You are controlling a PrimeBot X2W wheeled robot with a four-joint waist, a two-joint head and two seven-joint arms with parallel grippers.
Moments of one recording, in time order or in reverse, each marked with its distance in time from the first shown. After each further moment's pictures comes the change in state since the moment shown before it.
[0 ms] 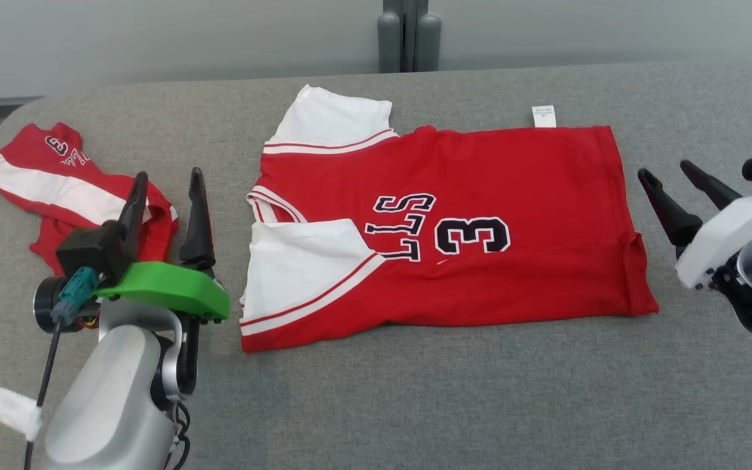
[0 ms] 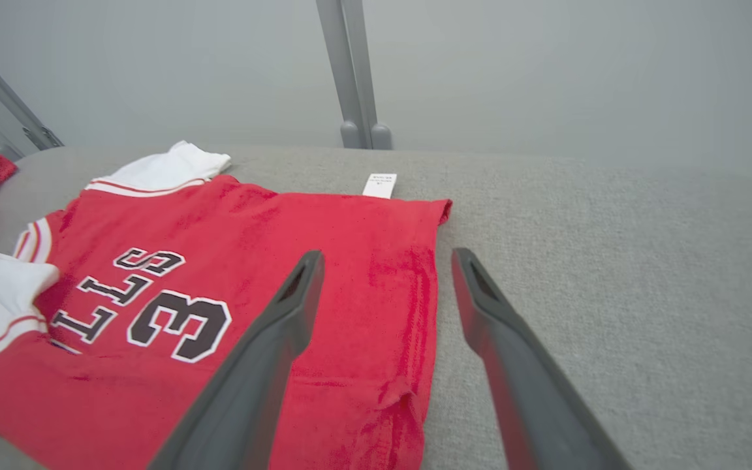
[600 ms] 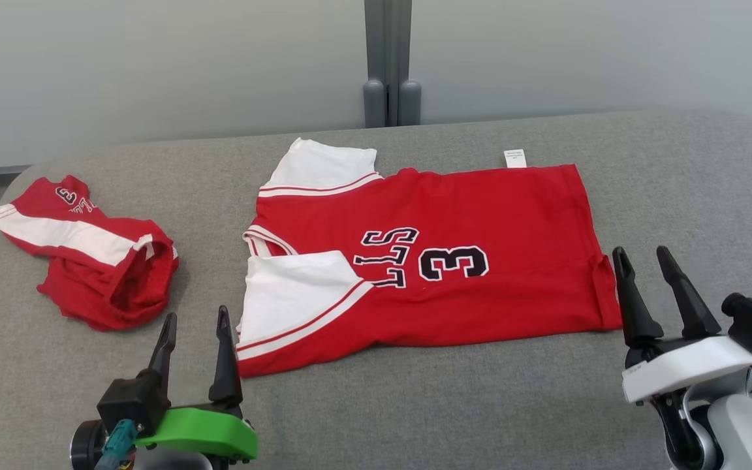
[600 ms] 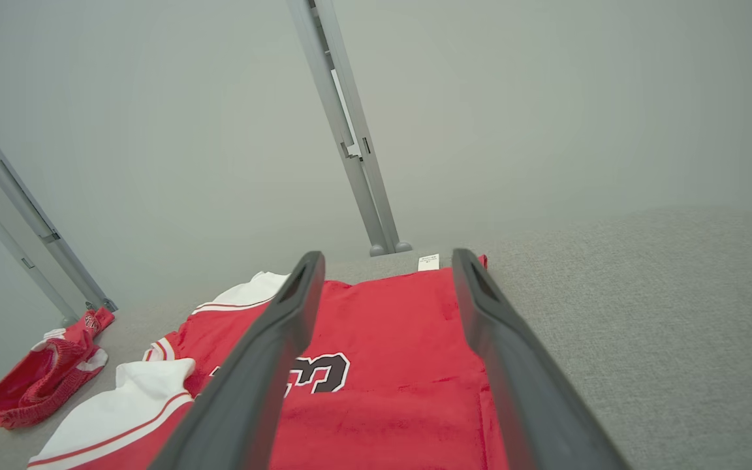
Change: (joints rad) left arm 0.444 -0.216 0.276 -0.195 0.299 -0.133 -0.003; right arm 0.655 0.441 -0.887 -0.447 -0.638 0.000 -0.002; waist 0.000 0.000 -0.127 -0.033
